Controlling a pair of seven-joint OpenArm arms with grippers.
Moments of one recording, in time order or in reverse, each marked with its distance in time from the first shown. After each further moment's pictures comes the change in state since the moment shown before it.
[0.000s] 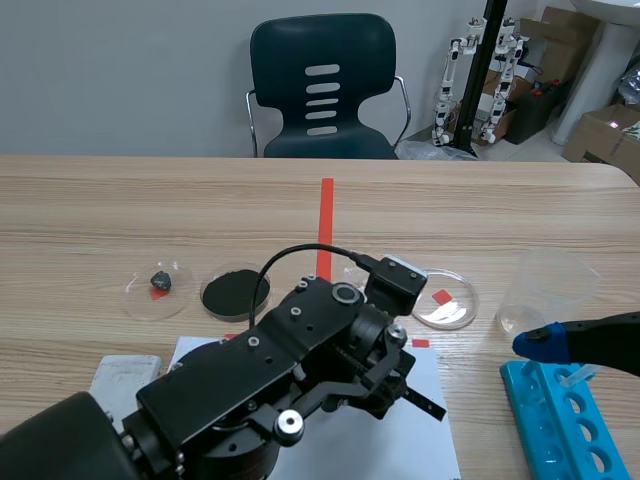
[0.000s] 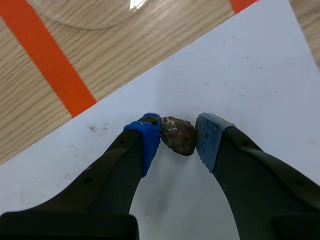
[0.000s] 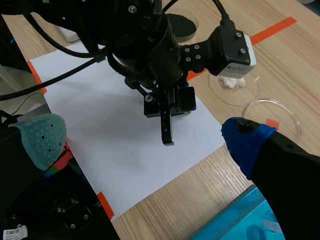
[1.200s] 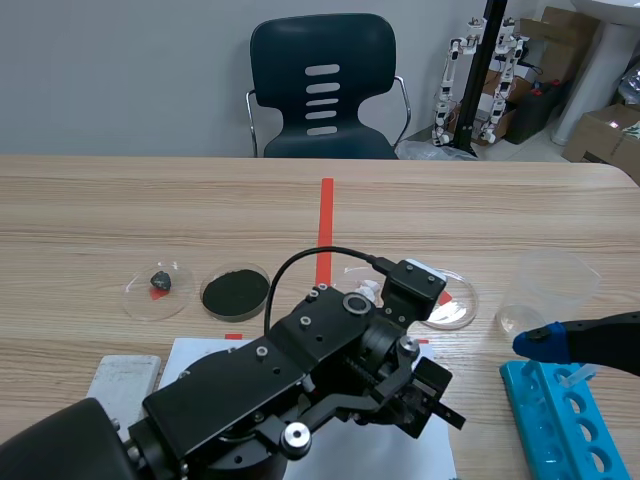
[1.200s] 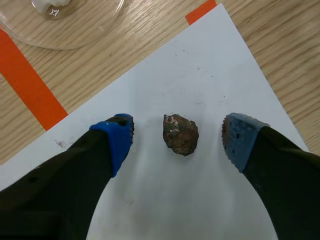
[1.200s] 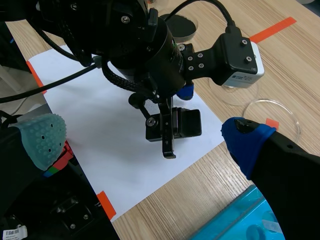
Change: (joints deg) left arm 0.0 0.0 2.1 0.0 -2.4 0.0 -3.6; right arm 0.0 0.0 0.0 0.0 0.0 0.0 0.0
